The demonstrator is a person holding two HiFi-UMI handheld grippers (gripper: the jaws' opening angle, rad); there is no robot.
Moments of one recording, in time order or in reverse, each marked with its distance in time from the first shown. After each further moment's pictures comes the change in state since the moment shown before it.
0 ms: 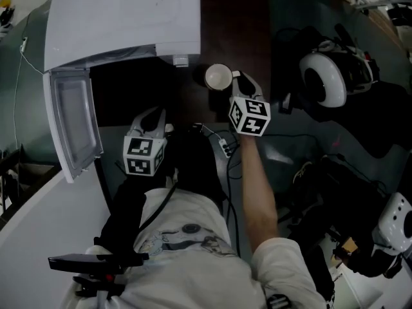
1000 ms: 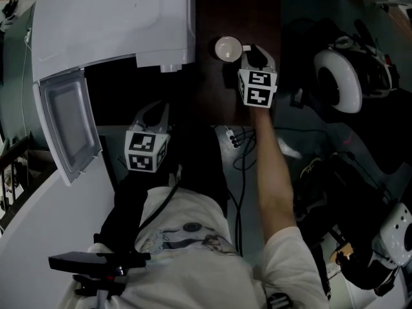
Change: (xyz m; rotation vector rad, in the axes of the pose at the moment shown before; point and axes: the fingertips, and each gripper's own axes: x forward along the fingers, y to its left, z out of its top) left arm 0.027 -0.002 0.011 0.013 0.094 0.025; right arm 0.084 -0.049 0.019 -0.240 0.063 -0.030
